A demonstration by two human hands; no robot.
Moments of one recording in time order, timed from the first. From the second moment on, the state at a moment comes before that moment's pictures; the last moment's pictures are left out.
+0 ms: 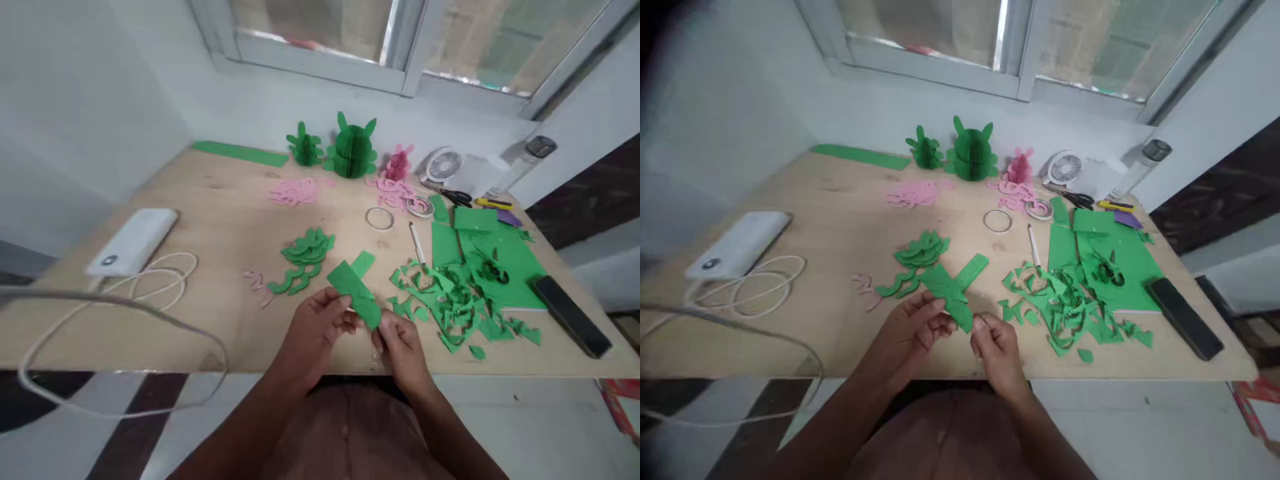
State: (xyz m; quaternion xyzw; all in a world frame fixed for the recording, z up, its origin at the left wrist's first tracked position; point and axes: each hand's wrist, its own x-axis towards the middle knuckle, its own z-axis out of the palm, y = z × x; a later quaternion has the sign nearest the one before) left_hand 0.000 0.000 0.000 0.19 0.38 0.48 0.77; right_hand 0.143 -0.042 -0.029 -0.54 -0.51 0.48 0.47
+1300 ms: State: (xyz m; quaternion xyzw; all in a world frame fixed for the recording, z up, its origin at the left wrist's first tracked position) left_hand -0.012 -0.002 0.004 0.15 0.35 0.47 0.79; right_hand 0.152 -0.051 -0.033 -0.54 -0.42 0.53 0.49
